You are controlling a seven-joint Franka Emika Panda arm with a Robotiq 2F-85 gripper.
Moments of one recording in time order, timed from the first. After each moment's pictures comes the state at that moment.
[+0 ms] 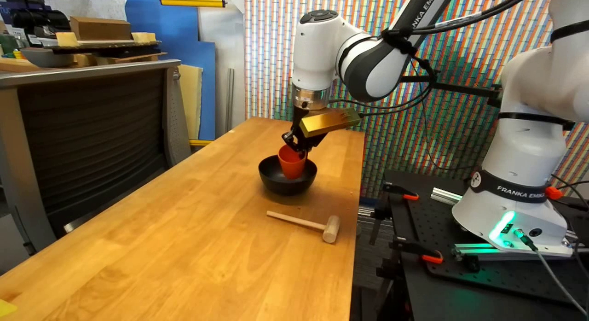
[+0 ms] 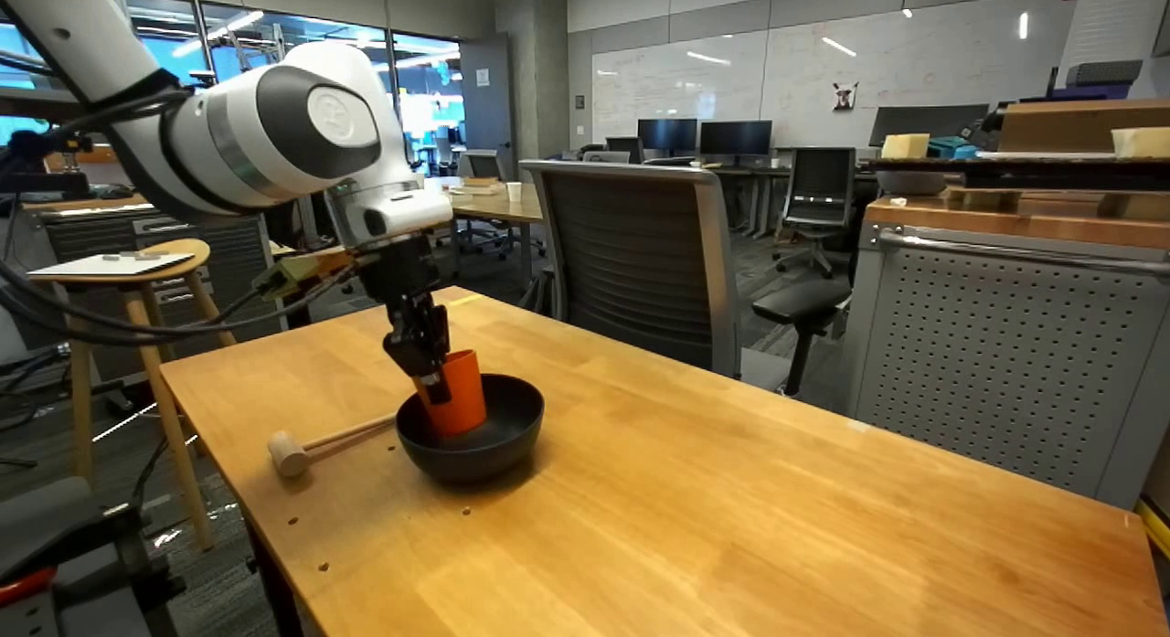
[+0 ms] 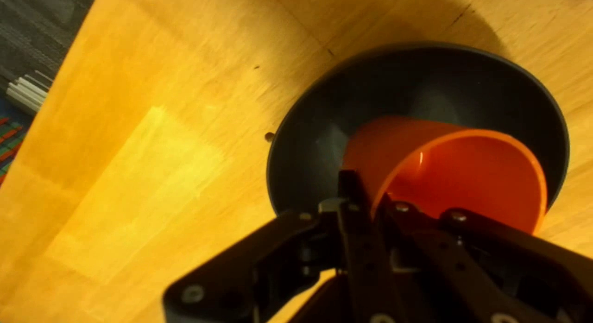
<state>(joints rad) 0.03 0.09 -0.03 -2.53 -0.57 2.66 1.32</state>
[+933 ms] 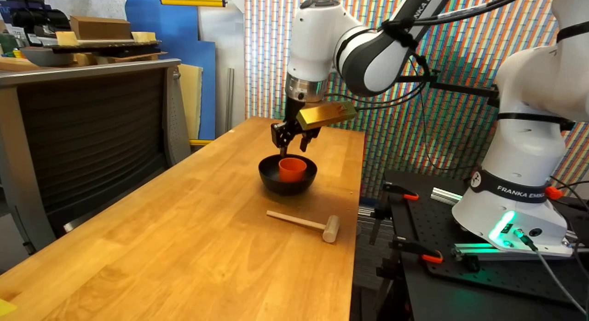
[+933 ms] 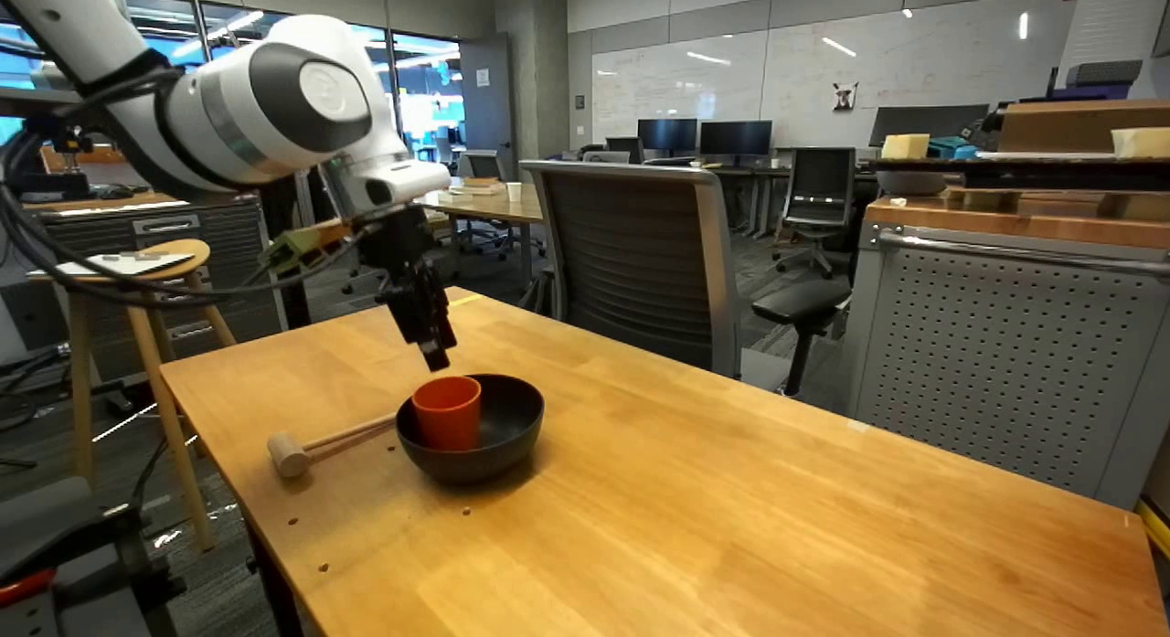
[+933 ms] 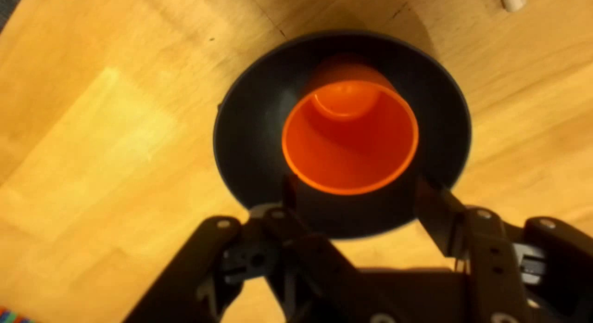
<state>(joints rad) 0.15 0.05 -0.11 -2.52 -0.55 2.68 1.23</state>
